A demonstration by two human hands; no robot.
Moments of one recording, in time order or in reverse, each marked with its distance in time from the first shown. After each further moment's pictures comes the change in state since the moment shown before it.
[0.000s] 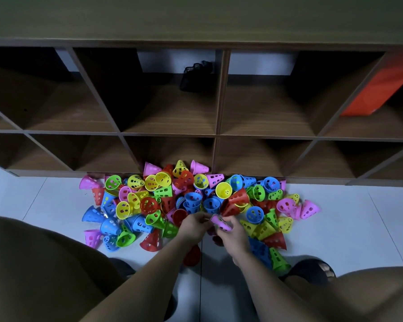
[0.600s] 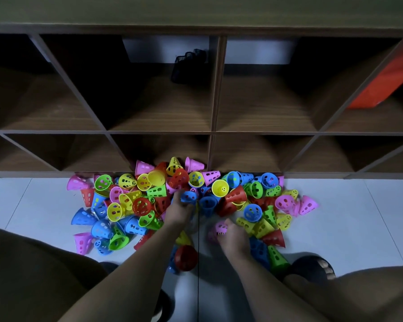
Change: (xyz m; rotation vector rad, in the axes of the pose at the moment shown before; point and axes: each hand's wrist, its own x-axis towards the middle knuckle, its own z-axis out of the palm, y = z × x) left_hand 0.053 -0.002 -0.032 -0.065 0.200 -0.119; right_hand 0.037 0.033 0.010 -0.679 0.108 -0.062
